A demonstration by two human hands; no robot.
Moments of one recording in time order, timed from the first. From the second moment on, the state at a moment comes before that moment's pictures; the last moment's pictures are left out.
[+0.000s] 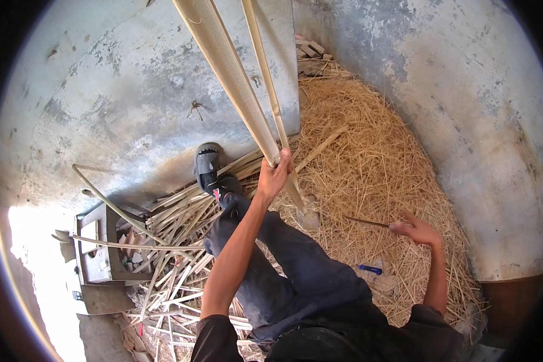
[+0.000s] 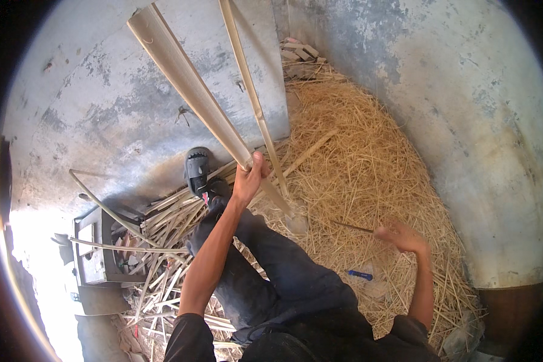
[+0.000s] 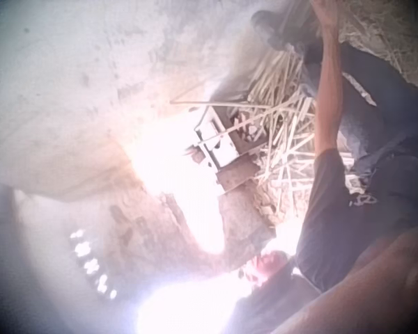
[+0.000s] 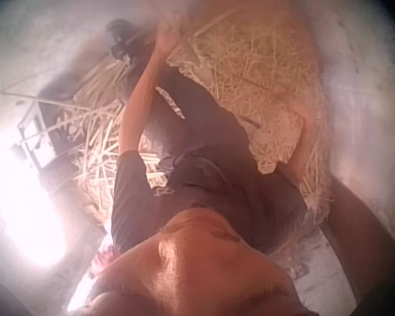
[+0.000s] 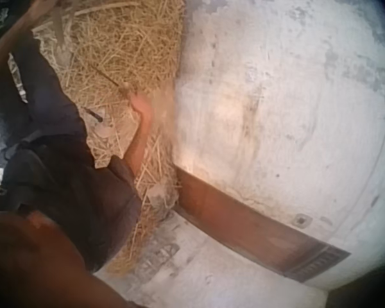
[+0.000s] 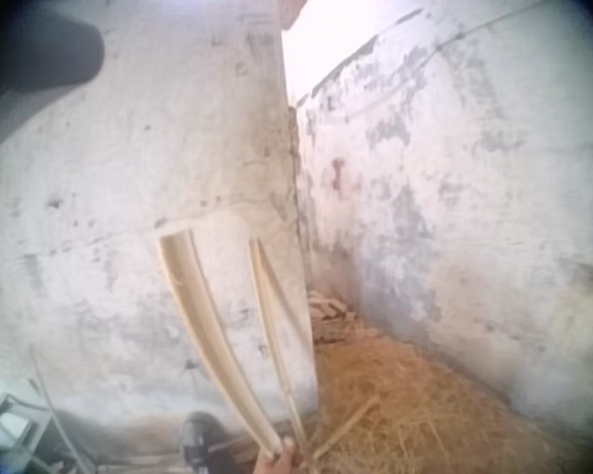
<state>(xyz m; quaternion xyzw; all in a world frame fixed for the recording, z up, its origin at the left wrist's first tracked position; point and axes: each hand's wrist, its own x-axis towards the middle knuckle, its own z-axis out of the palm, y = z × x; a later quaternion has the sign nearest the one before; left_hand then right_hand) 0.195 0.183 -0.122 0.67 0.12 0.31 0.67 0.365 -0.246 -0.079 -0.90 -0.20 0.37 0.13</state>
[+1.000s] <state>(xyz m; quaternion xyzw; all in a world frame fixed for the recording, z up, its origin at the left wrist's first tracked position) 0.185 0.176 -0.112 0.68 0.22 0.33 0.62 0.318 -0.209 -0.363 -0.90 -0.15 0.37 0.17</state>
